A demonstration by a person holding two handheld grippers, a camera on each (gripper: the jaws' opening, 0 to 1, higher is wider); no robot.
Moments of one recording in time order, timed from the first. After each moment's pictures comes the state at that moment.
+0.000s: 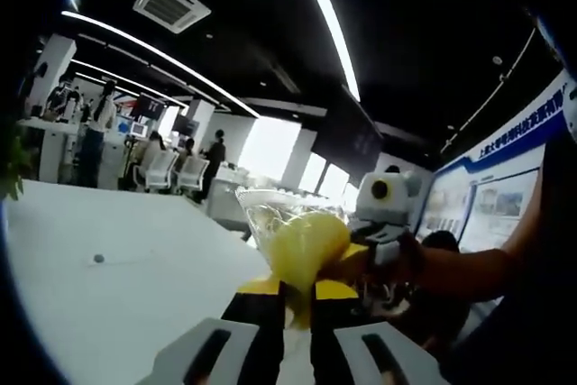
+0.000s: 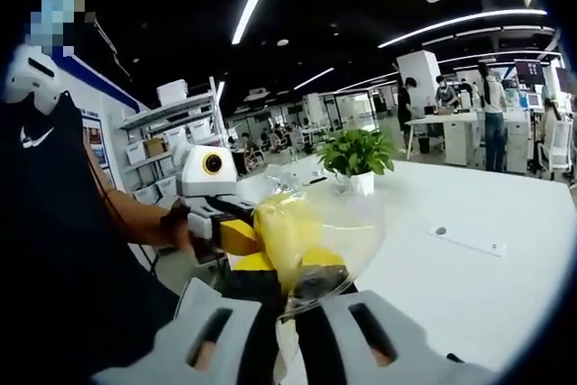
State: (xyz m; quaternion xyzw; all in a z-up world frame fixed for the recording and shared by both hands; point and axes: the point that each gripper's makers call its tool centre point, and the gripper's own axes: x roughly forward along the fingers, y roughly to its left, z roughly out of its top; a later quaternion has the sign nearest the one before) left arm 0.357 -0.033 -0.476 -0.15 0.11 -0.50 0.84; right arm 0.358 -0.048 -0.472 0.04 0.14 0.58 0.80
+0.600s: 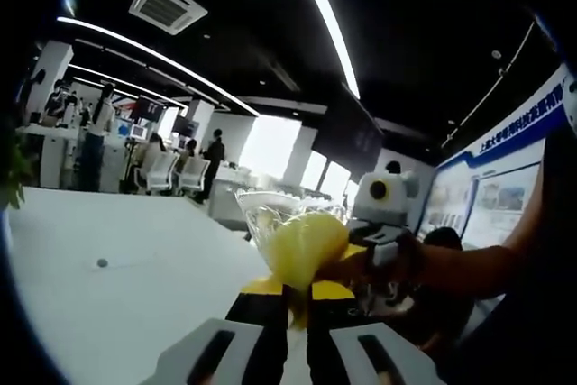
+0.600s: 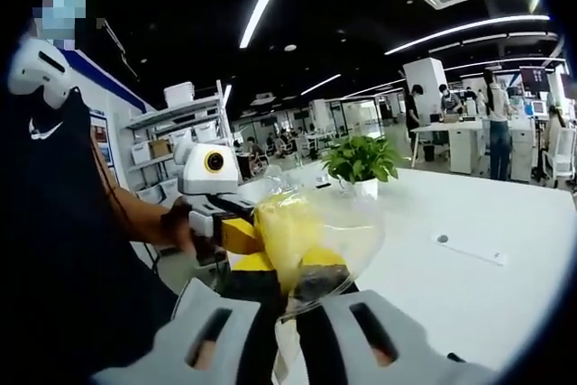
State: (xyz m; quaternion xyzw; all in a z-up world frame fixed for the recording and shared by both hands) left arm 0.360 -0.036 -0.474 -0.14 0.11 -0.50 0.85; right arm 0.361 -0.050 -0.471 0.05 0.13 0.59 0.80
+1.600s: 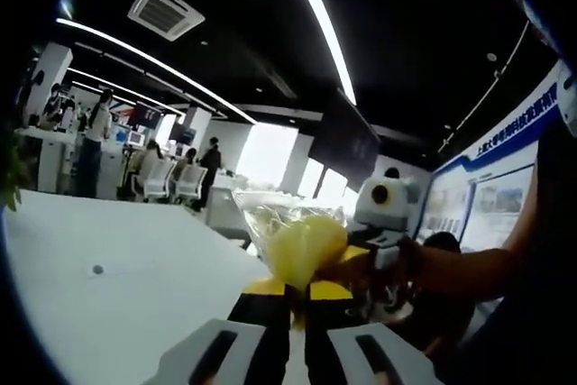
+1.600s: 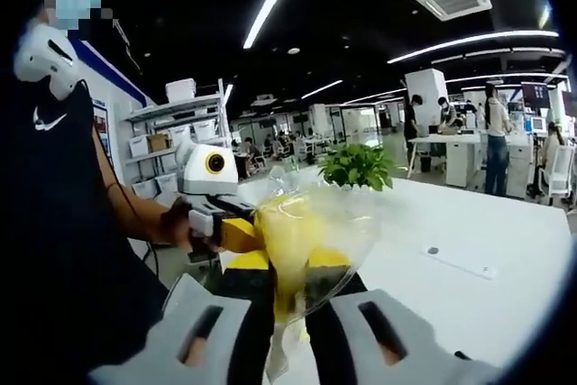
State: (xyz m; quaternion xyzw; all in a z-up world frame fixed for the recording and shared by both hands) left arm 0.361 -0.044 -0.467 -0.15 0.09 -0.51 0.85; right arm 0.363 -0.062 -0.462 0.02 0.09 0.58 0.81
